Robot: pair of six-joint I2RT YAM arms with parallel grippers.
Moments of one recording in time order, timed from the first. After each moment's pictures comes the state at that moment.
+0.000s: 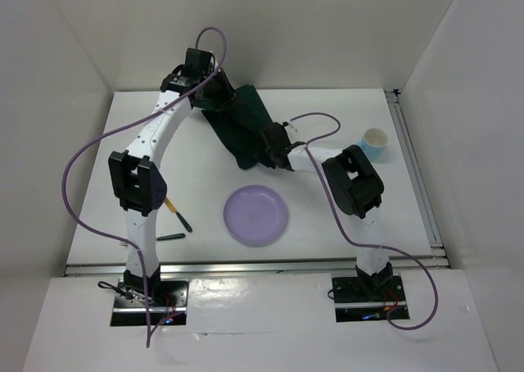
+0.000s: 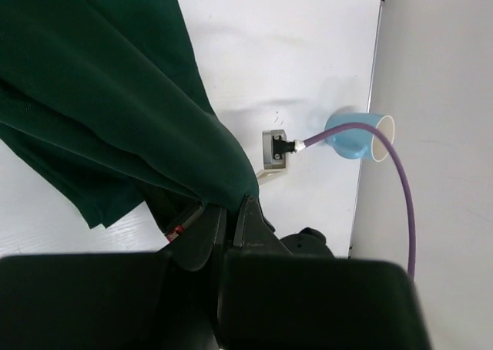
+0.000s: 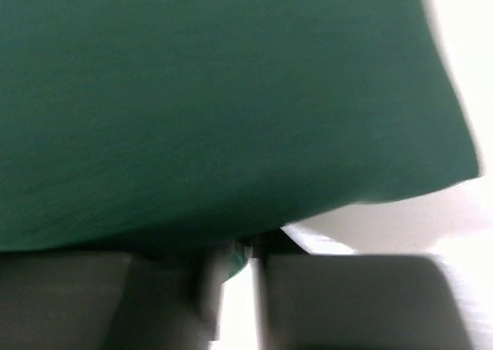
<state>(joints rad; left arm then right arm) -0.27 2.11 2.18 -0.76 0.34 -0.74 0.57 2.13 1.39 -0.02 0.12 1.06</state>
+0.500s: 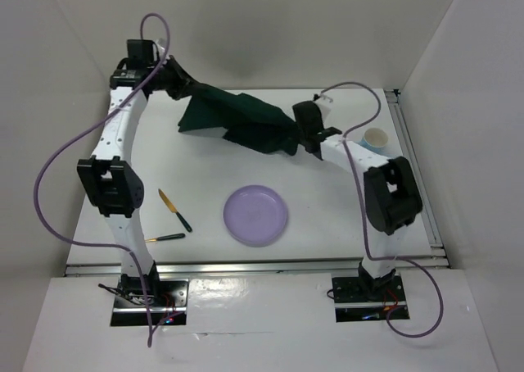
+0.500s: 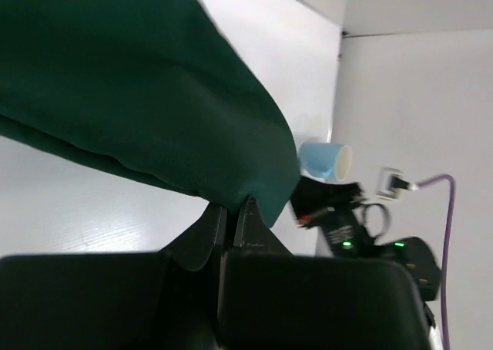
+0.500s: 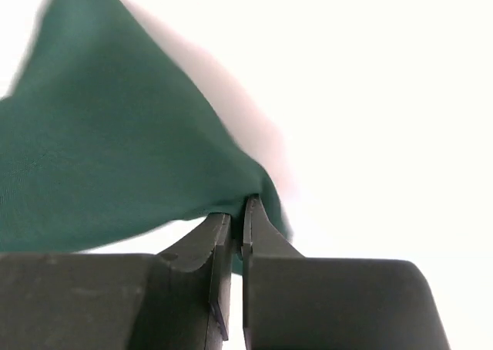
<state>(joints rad) -0.02 2.03 2.15 -0.75 0.54 -0.73 0.44 1.86 1.33 -0.15 0.37 0.74</state>
